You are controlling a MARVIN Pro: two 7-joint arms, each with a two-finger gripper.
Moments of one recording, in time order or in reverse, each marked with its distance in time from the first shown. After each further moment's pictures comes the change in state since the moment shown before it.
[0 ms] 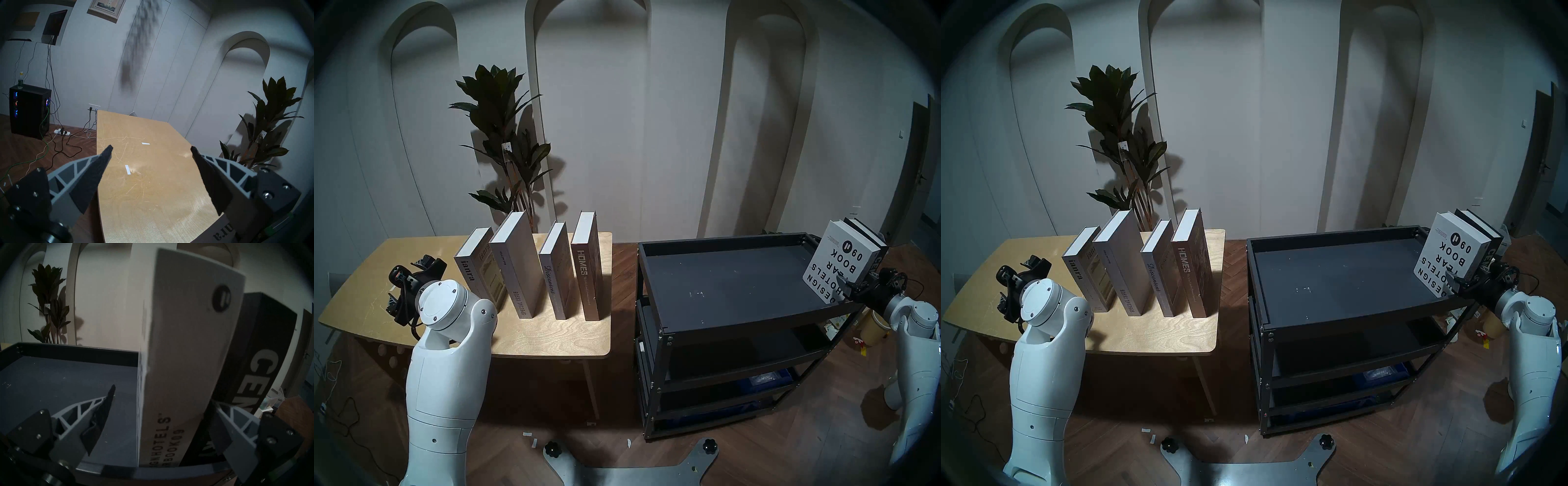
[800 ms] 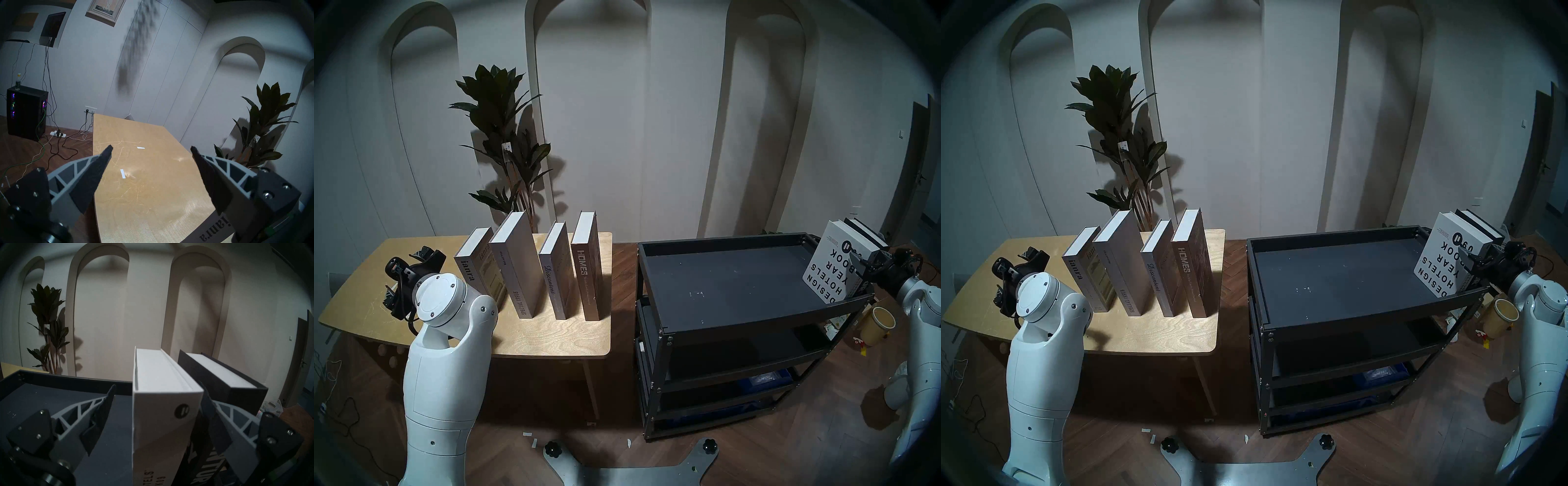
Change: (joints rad) left arm -0.001 0.003 0.018 -0.071 0.007 0.030 0.026; right arm 0.030 0.009 0.076 -0.074 0.053 0.052 0.014
